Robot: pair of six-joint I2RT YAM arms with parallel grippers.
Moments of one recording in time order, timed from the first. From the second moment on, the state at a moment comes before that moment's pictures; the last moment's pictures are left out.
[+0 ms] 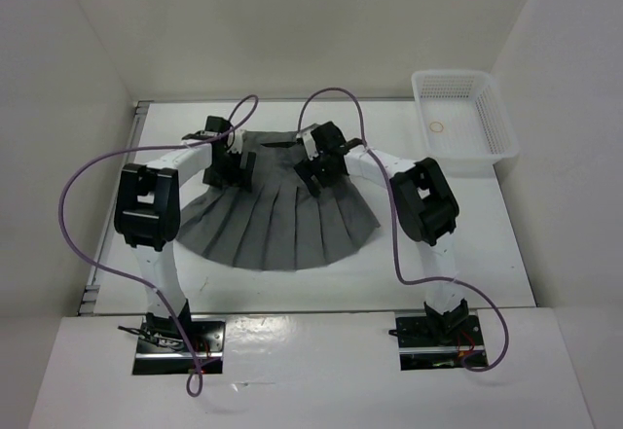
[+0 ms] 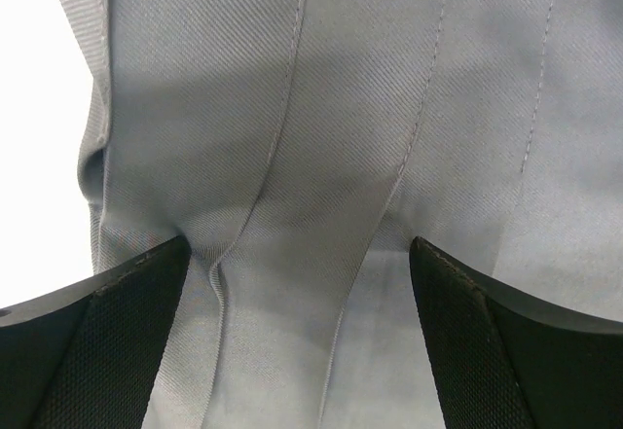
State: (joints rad) left arm -0.13 2.01 1.43 -0.58 0.11 -0.01; right arm 0.55 2.16 1.60 -0.44 -0.04 -0.13
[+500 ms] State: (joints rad) left arm -0.18 1.72 1.26 -0.72 0.14 -0.03; right arm 0.55 1.97 1.51 -0.67 -0.06 -0.18
